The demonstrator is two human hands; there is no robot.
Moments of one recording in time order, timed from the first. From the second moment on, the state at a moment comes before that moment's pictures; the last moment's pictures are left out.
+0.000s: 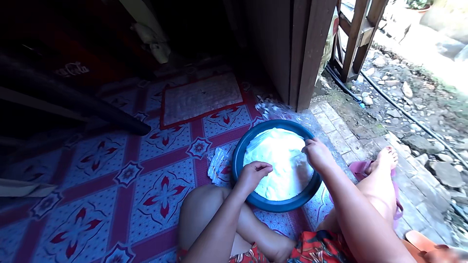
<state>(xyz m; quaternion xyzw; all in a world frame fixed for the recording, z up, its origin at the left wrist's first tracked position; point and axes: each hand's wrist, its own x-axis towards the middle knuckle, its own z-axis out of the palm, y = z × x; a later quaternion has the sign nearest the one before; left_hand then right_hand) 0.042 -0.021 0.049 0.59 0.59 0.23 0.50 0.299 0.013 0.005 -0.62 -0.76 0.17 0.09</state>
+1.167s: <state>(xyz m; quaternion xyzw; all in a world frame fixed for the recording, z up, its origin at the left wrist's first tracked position) 0.042 -0.018 0.054 0.54 0.65 0.16 0.51 0.302 0.019 -0.009 -0.67 -0.71 0.15 0.11</state>
